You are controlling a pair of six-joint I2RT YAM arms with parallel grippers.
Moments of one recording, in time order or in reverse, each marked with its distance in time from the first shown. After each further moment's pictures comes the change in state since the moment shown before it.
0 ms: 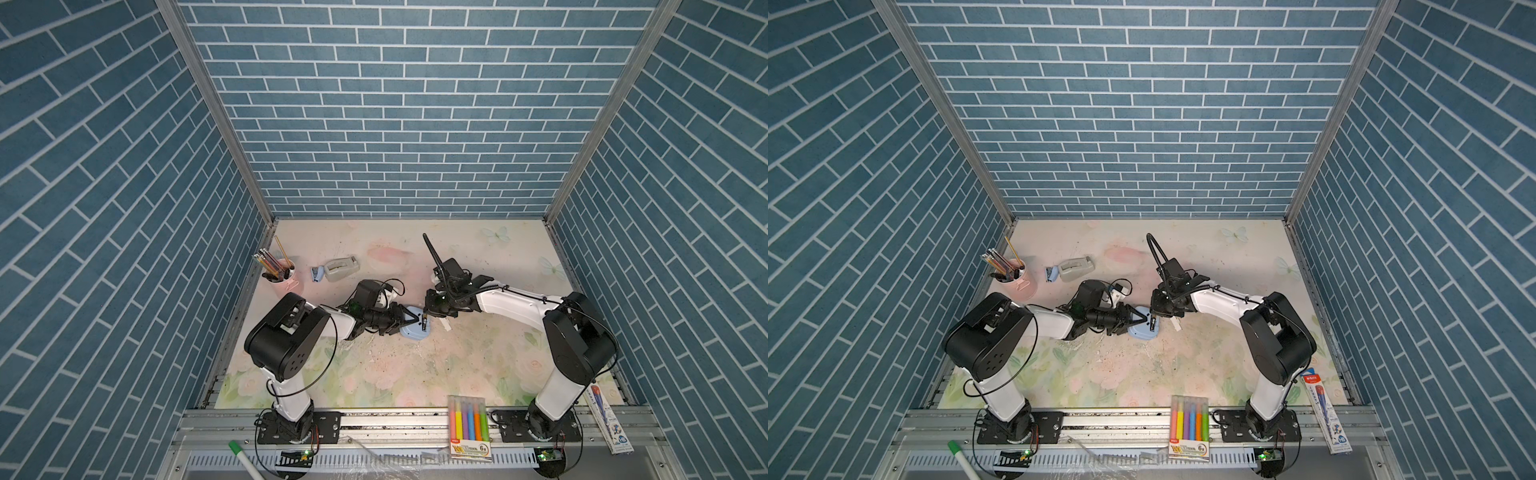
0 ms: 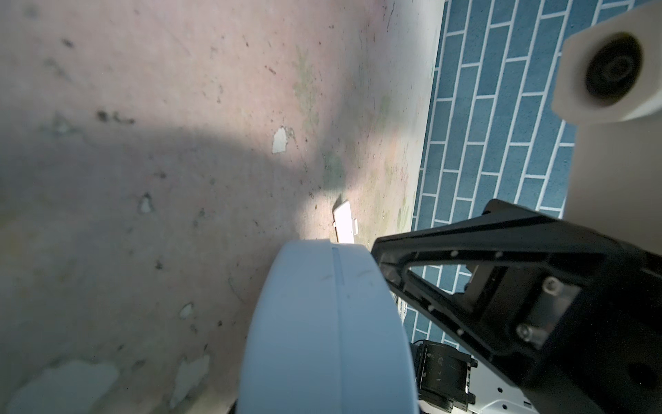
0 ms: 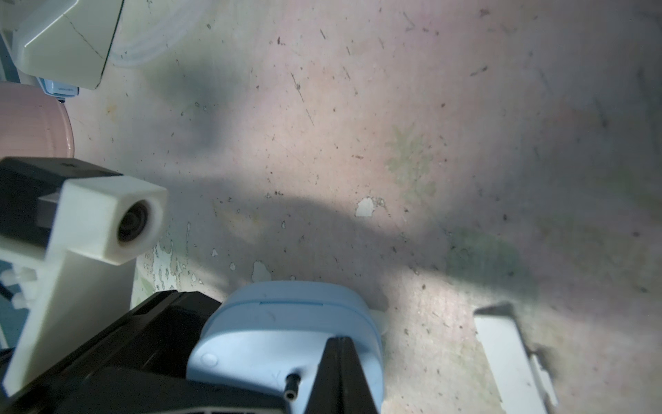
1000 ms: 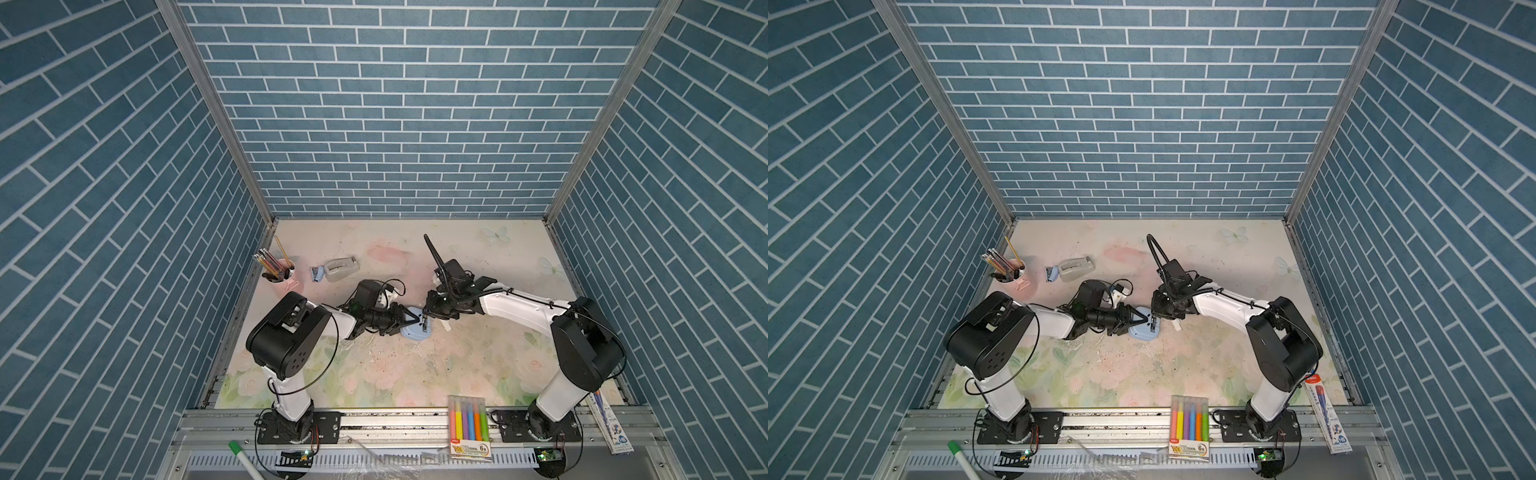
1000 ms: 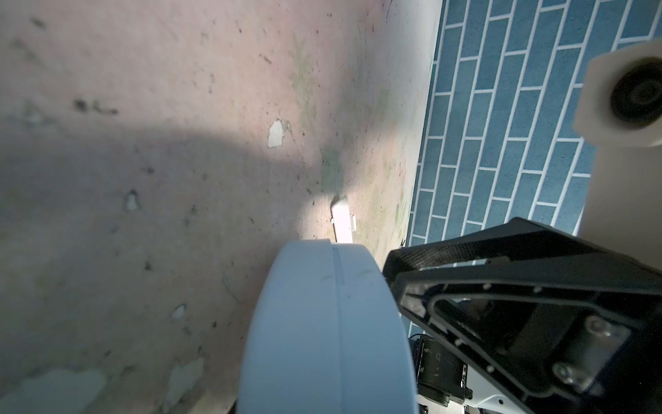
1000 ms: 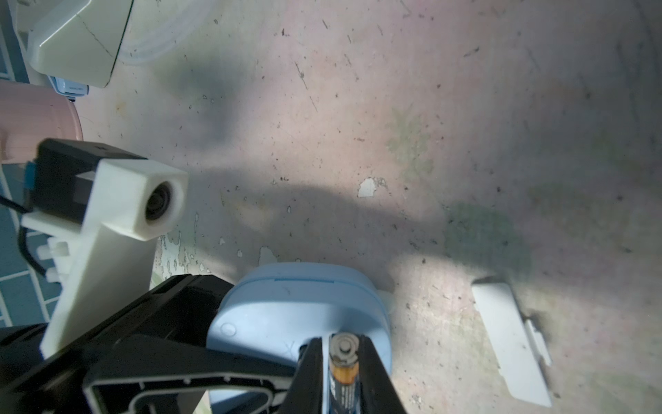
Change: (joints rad) left arm 0.001 0.014 0.005 0.011 0.021 0.000; right arm 0.013 -0.048 -0.005 -0.039 0.018 0.027
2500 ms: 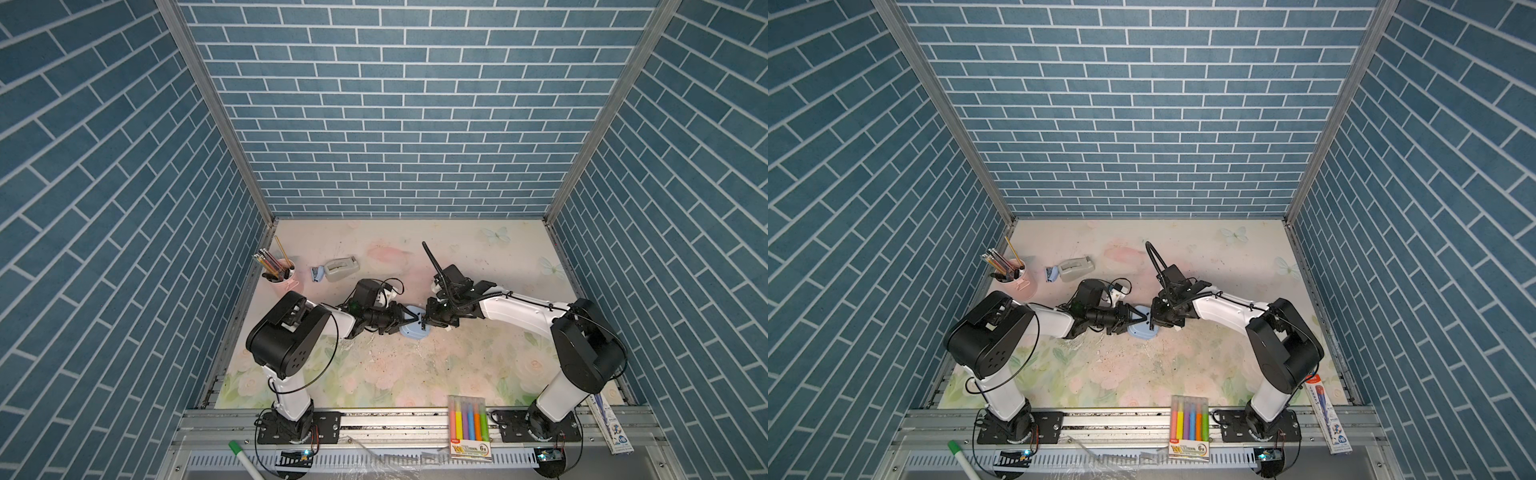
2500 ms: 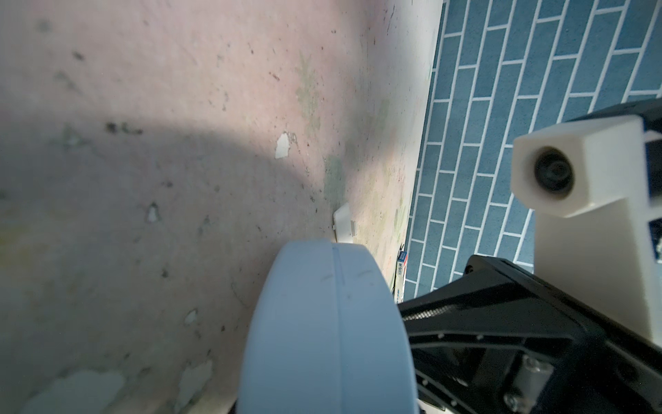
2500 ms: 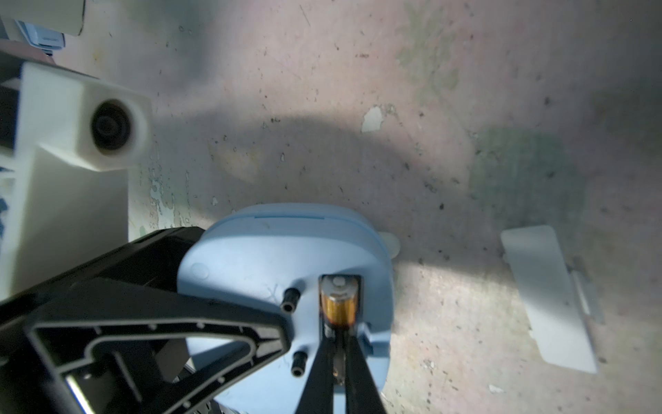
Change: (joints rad) left arm 0.009 0.002 0.003 0.000 0.000 -0.005; right arm 0.009 -0.011 -0.029 -0.042 -0.074 0.034
